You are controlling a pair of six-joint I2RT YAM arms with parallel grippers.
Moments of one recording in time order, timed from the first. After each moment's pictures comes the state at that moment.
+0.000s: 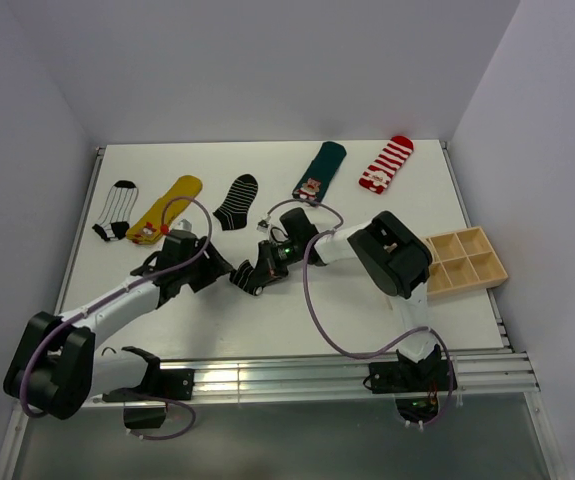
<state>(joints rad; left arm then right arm) -0.40 1.21 0.53 -0.12 0.06 -0.90 0.67 2.07 1.07 0.20 -0.87 0.64</state>
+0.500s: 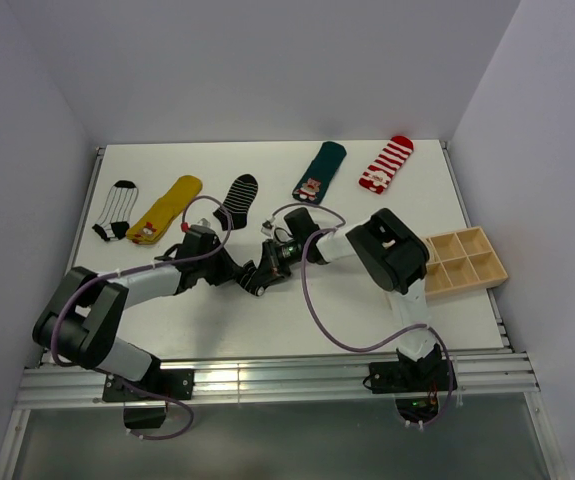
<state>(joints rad) -0.46 1.48 0.58 0.05 0.09 -0.94 0.63 2.12 1.07 0.23 -0.96 0.74</state>
